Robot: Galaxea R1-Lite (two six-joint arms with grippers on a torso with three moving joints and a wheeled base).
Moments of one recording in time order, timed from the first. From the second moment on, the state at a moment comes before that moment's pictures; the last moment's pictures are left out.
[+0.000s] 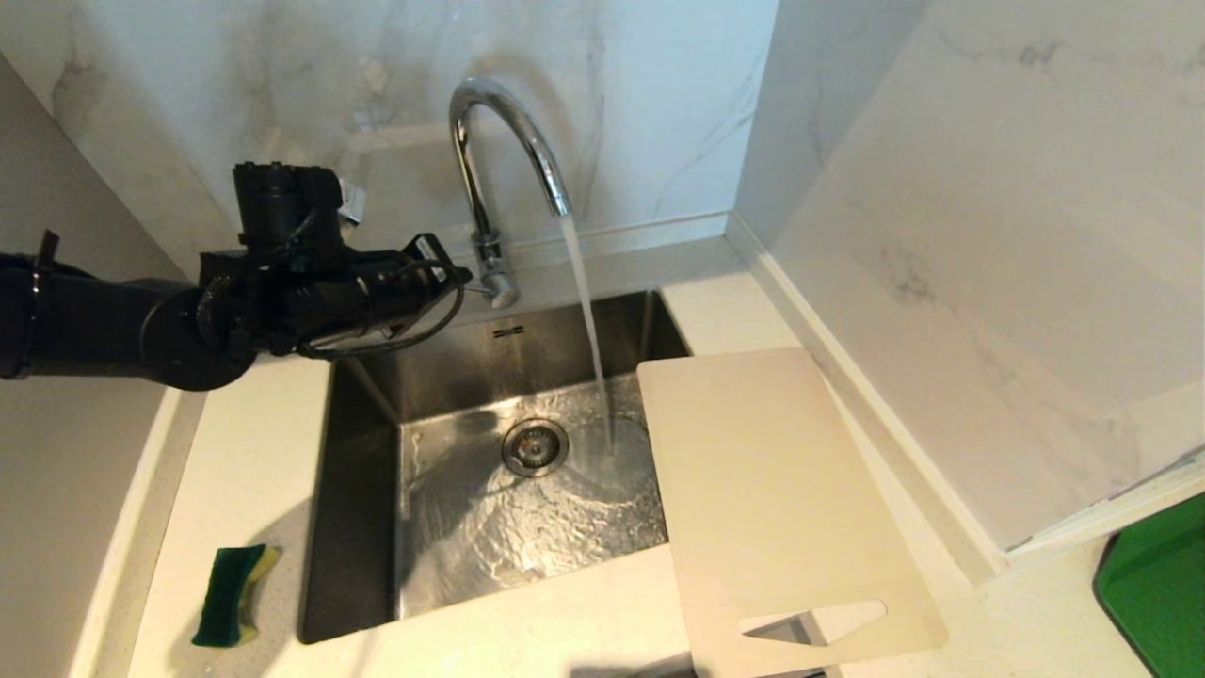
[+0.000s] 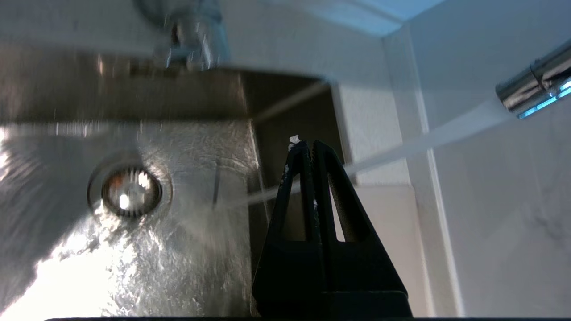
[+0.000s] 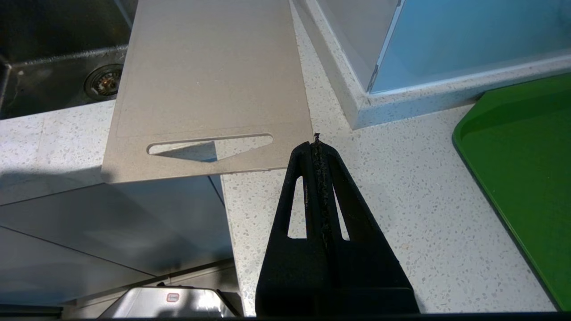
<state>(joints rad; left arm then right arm) -0.40 1.94 -1.46 -0.37 -0.02 -0.66 0.00 0.00 0.00 -0.01 0.00 0.00</state>
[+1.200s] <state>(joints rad) -0.39 2.30 -1.40 -1.06 0.03 -0.44 0.00 0.00 0.00 -0.01 0.00 0.00</state>
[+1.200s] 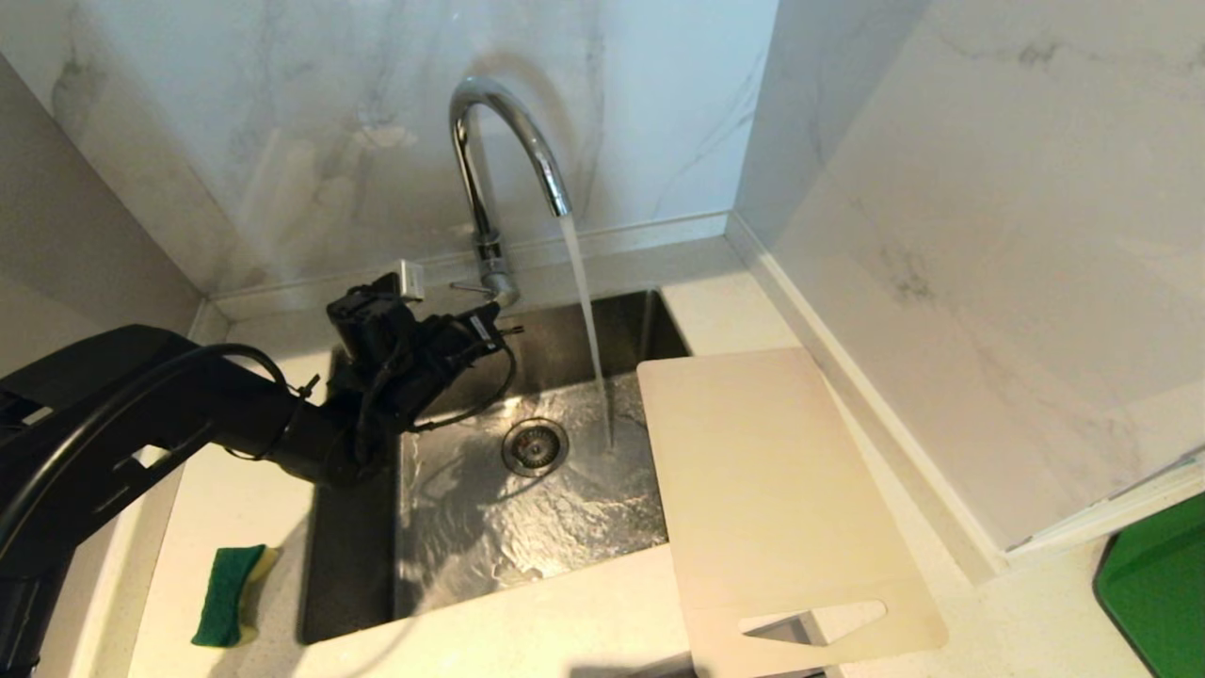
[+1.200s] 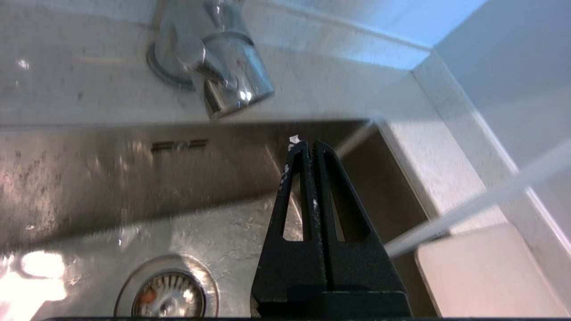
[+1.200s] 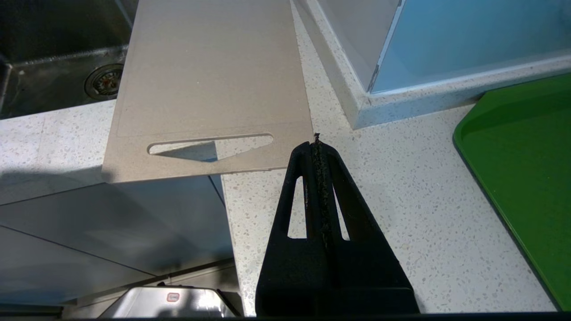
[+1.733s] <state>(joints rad) -0.37 2.39 -1.58 -1.02 0.07 -0.40 0.00 0.00 0.00 -0.01 0.00 0.00</state>
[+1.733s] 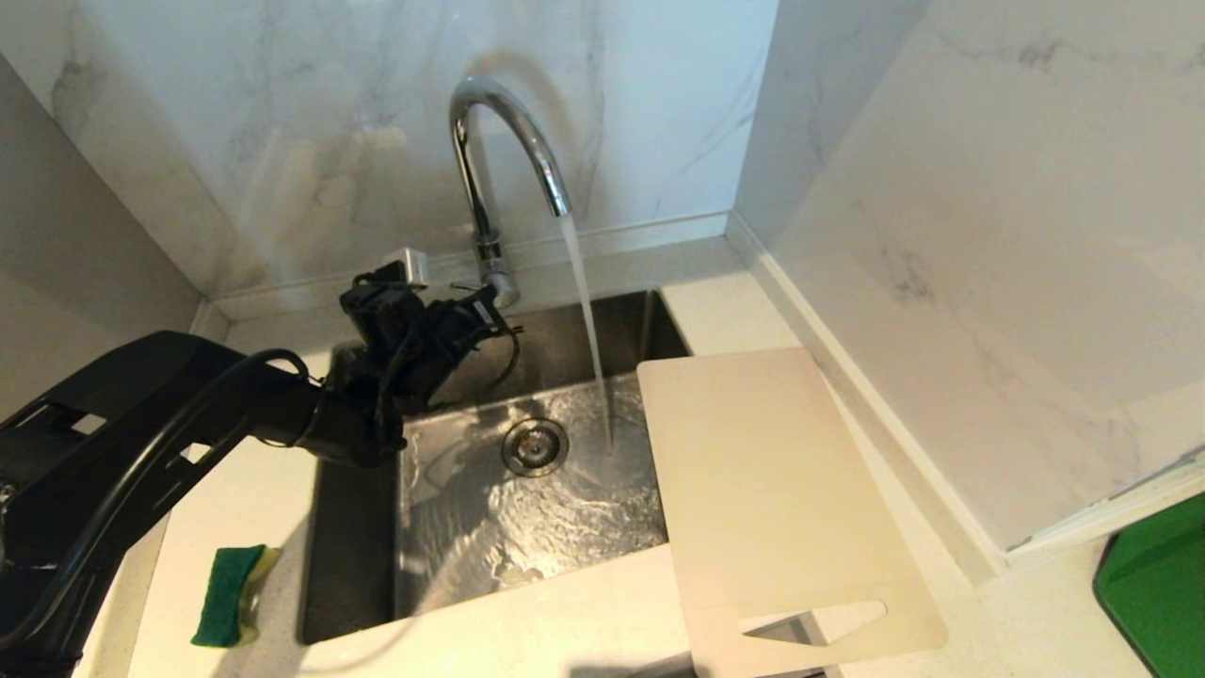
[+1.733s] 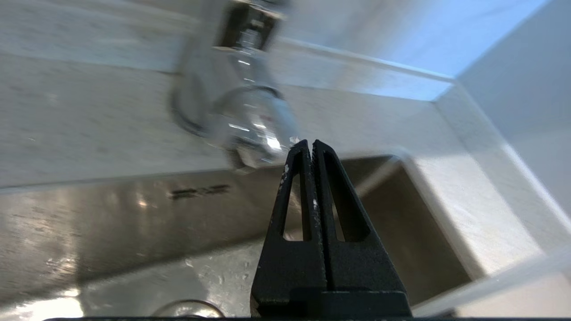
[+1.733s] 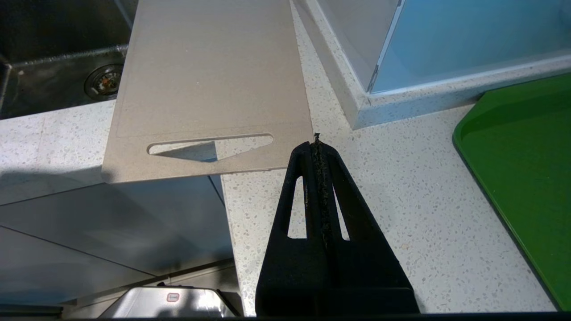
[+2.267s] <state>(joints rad) -0.32 2.44 -1.71 -0.97 0.07 -0.41 0.00 0.00 0.00 -0.01 0.00 0.00</state>
